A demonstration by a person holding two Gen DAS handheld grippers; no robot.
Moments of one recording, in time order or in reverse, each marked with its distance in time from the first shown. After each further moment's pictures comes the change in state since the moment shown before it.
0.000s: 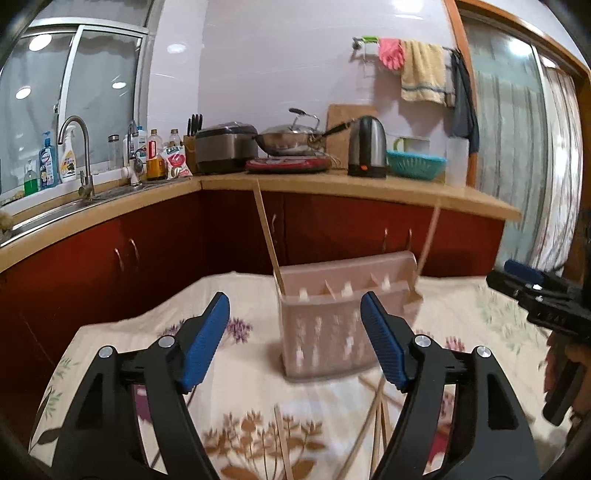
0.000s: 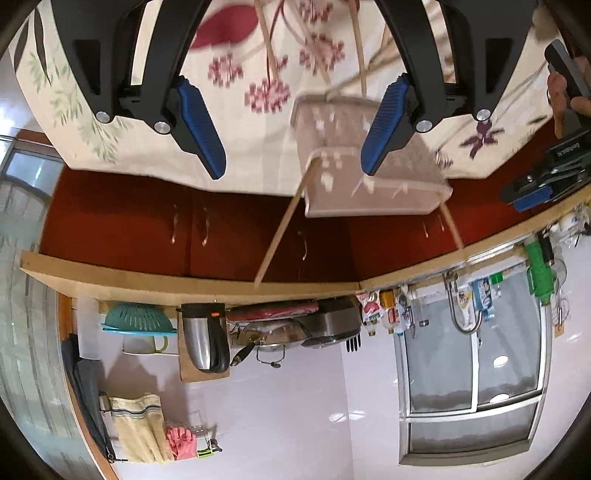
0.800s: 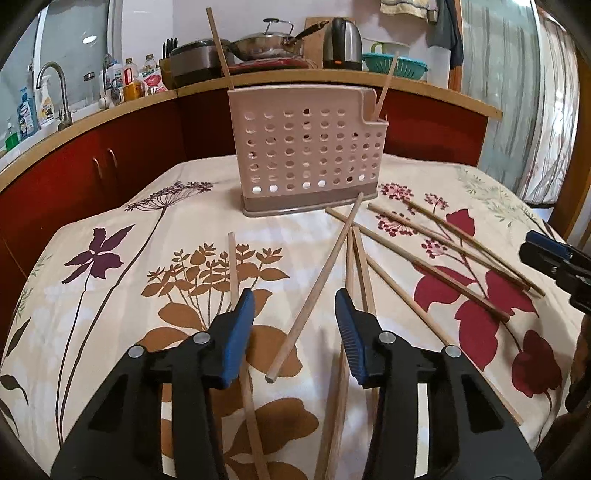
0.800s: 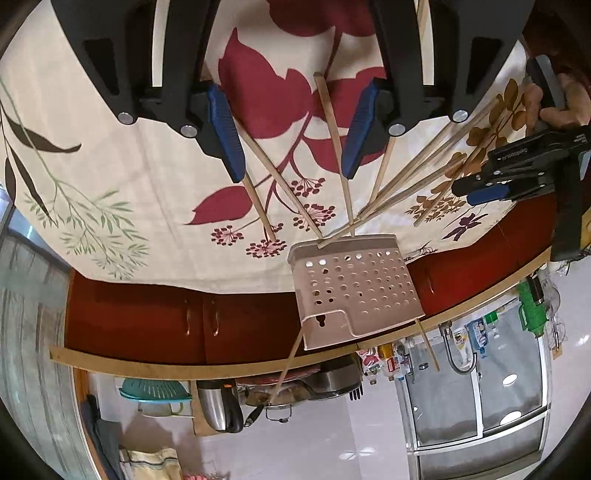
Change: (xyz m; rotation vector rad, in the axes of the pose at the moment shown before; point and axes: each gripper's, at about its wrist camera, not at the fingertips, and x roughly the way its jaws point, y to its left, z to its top) left arm -0.004 -0.030 -0.126 0.040 0.320 -0.050; right arm -0.057 -0.005 -0.120 0.062 0.181 0.015
